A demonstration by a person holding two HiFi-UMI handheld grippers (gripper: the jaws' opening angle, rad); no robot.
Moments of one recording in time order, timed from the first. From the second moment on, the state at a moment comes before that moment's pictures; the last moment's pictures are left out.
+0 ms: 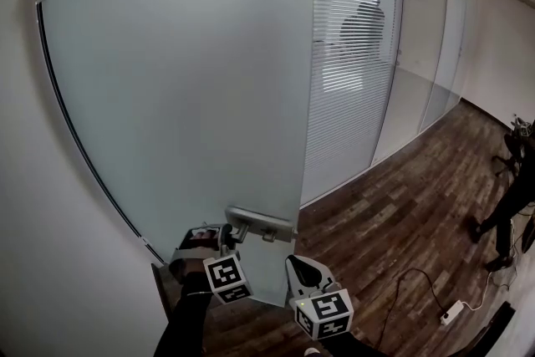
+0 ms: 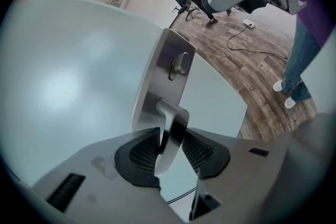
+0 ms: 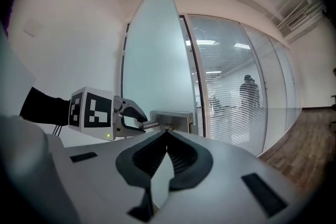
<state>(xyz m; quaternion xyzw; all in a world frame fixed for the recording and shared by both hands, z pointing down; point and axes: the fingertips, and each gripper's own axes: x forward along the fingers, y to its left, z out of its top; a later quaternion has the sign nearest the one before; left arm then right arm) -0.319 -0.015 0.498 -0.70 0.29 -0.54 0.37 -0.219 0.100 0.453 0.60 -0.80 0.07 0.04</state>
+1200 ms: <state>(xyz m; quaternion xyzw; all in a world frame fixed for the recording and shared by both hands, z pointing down) -0.220 -0.212 0.499 -0.69 0.33 -0.56 0.31 -0.067 -0.103 0.454 0.59 -0.80 0.08 0.02</state>
